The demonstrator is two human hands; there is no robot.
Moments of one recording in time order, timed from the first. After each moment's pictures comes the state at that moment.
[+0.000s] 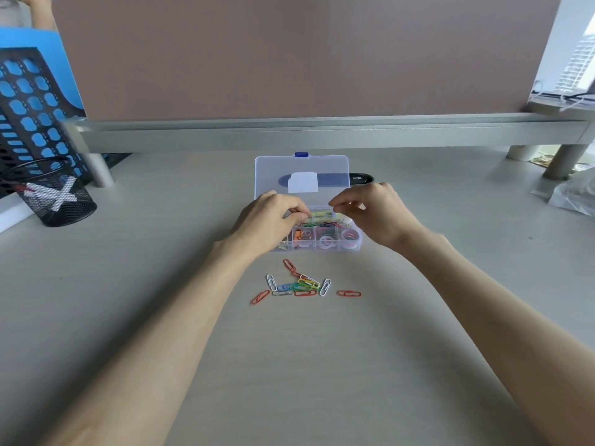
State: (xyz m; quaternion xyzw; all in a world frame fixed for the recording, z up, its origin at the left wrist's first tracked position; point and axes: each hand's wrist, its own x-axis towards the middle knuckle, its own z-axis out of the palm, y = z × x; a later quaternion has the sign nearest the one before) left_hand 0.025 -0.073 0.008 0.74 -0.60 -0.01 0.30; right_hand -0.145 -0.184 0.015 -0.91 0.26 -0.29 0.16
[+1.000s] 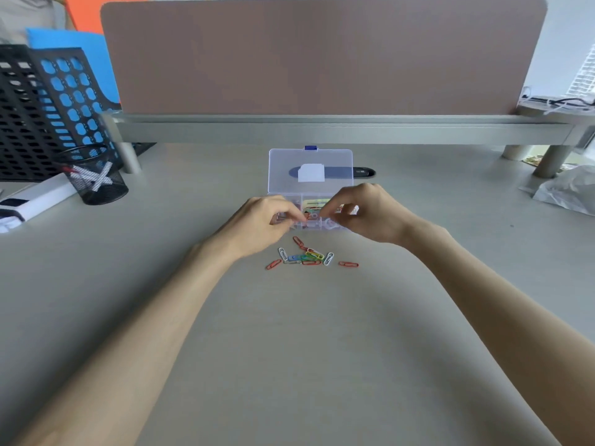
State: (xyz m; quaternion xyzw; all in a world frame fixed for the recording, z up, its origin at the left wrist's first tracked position) left_hand 0.015 0.000 0.015 0.68 -0.64 -0.05 0.34; right_hand -0.165 -0.128 0.037 -0.94 0.19 -0.20 0.20
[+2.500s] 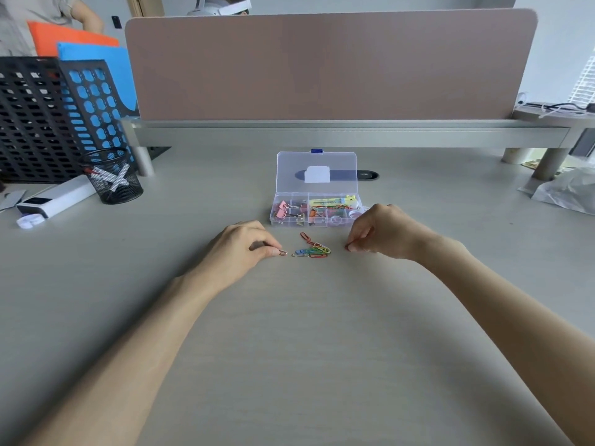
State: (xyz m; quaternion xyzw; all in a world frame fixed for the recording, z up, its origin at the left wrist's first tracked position) left_hand 0.025 0.057 -0.016 0.73 -0.60 -0.04 0.34; right_hand -0.192 -0.110 0.022 -0.92 0.29 -0.11 0.22
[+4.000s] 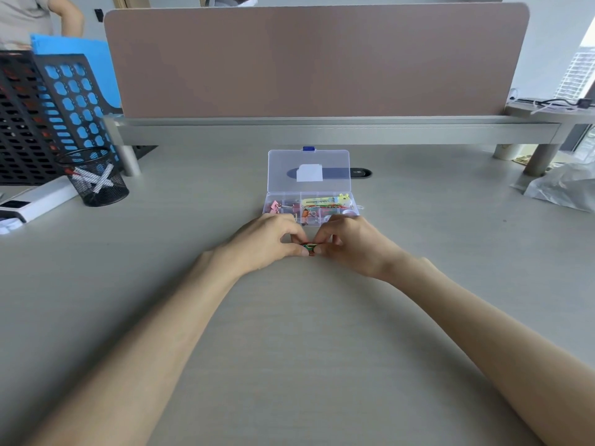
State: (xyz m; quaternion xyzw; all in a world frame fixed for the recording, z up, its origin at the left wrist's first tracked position) left_hand 0.004 0.008 0.000 0.68 -0.69 -0.07 0.24; right_hand -0.165 -0.088 0.000 -0.95 0.21 -0.17 0.16
